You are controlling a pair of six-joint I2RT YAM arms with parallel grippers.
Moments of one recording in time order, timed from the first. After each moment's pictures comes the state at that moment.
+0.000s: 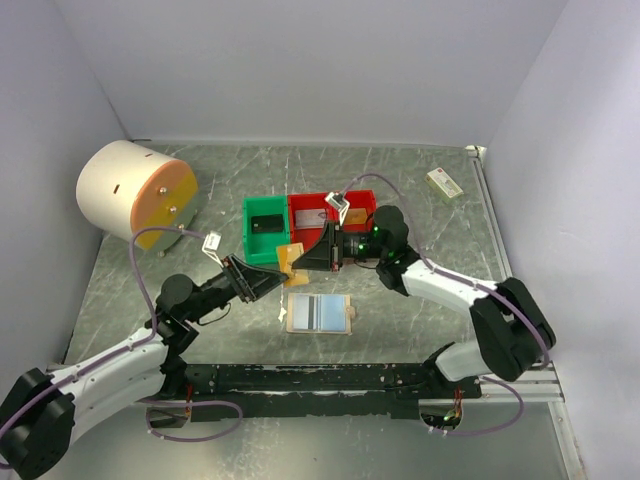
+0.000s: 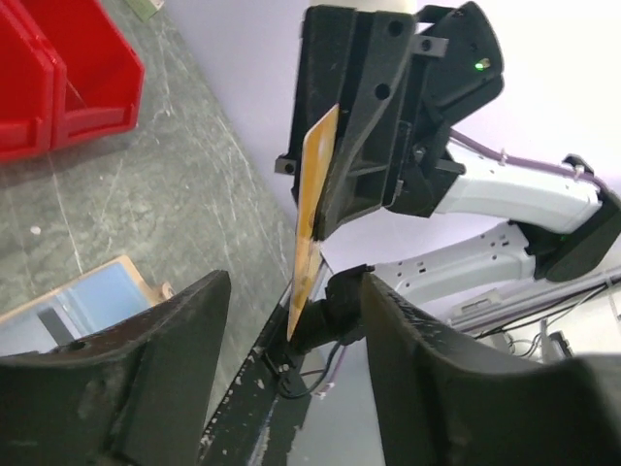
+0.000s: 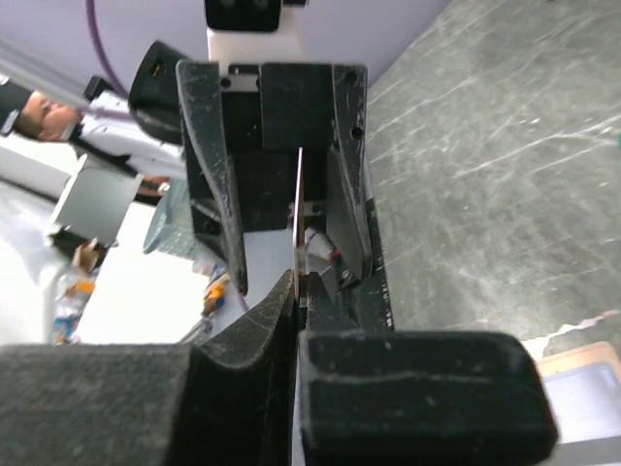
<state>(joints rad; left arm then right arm) -0.64 0.80 0.15 0.81 0.37 -1.07 0.60 1.43 0.67 0.78 -0.99 0.93</state>
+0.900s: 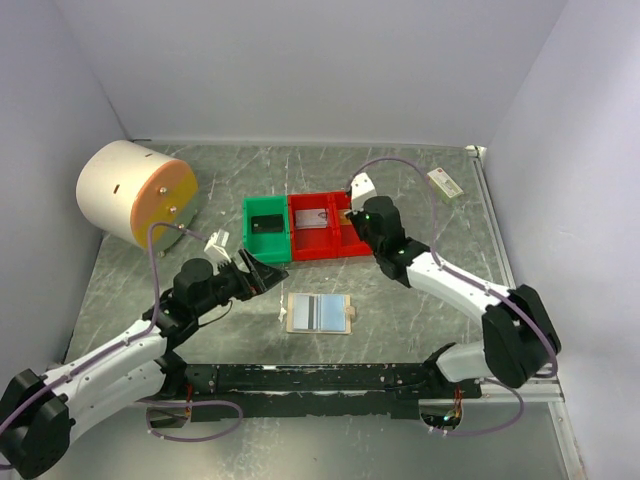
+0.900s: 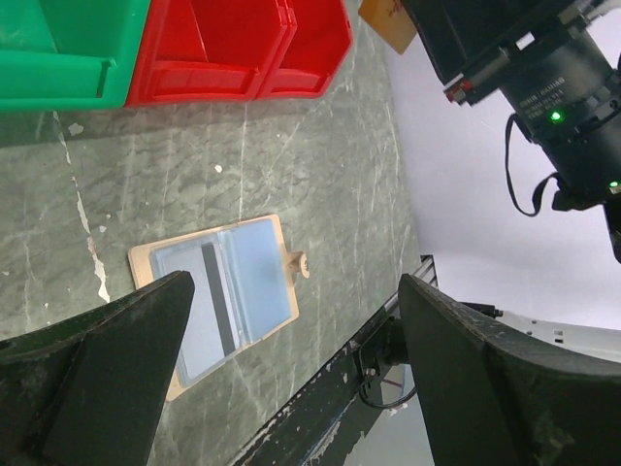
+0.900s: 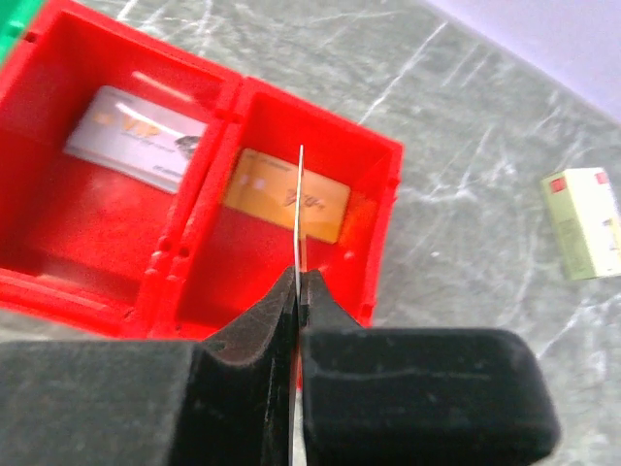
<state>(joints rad) -0.64 0.80 0.28 0.26 0.16 -0.99 0.59 1.33 0.80 0.12 0.31 -0.15</state>
